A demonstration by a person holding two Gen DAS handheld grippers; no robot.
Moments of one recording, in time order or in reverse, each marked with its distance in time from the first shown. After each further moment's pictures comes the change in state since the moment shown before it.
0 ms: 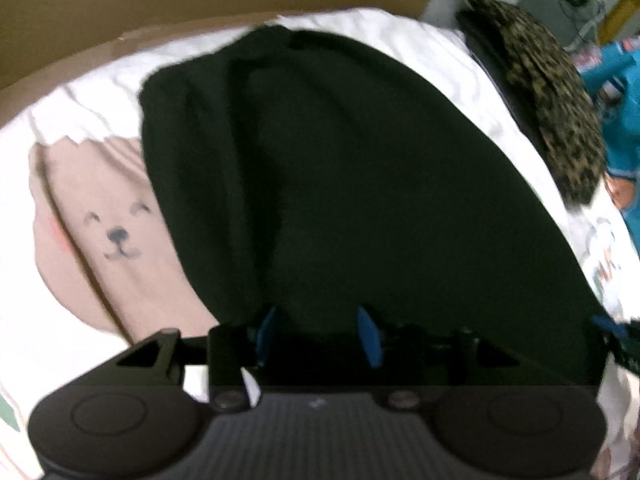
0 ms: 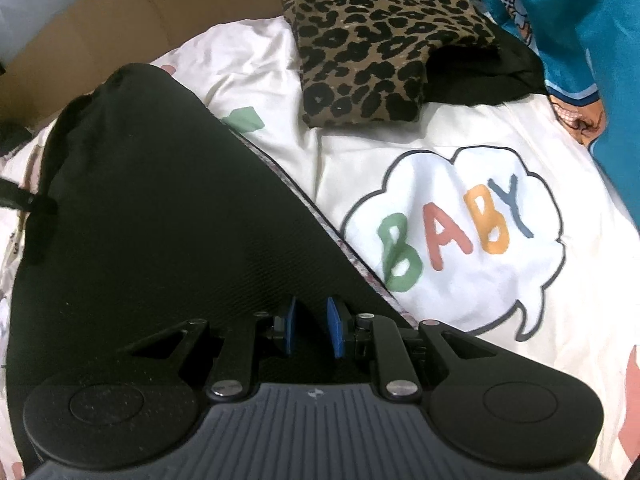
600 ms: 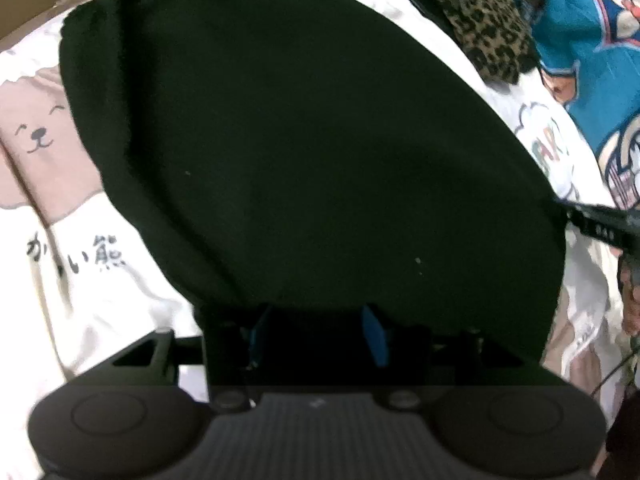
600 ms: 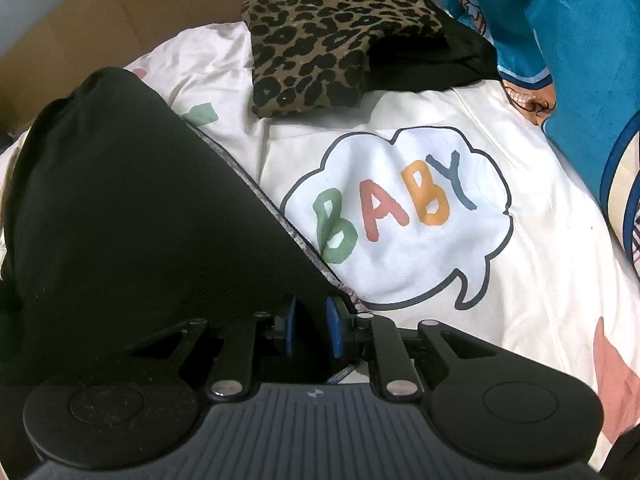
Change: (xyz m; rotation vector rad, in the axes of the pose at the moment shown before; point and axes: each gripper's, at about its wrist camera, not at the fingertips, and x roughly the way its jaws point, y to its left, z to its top) left arm -0.005 -0.052 -0.080 0.122 0.123 -0.097; right arm -0.011 -0.027 -0.019 0.030 -0.021 -0.056
